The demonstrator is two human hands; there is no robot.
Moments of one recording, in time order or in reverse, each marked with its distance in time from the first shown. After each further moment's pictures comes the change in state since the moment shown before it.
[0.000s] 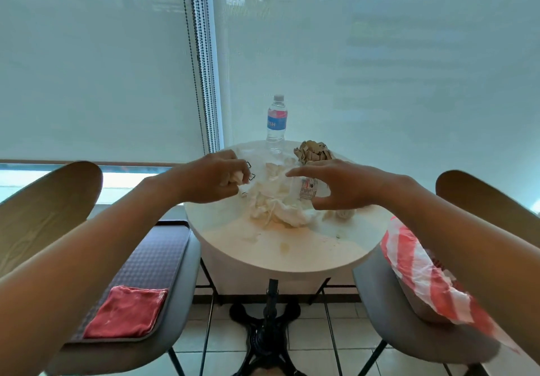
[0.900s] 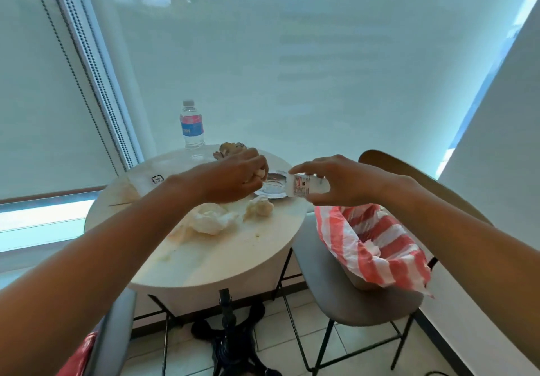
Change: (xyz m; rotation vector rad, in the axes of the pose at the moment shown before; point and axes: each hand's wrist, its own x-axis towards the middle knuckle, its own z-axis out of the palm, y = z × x) left_hand 0.134 0.137 0.060 0.092 -0.050 0.305; right_hand -0.127 0.097 -0.002 0.097 0.180 0.183
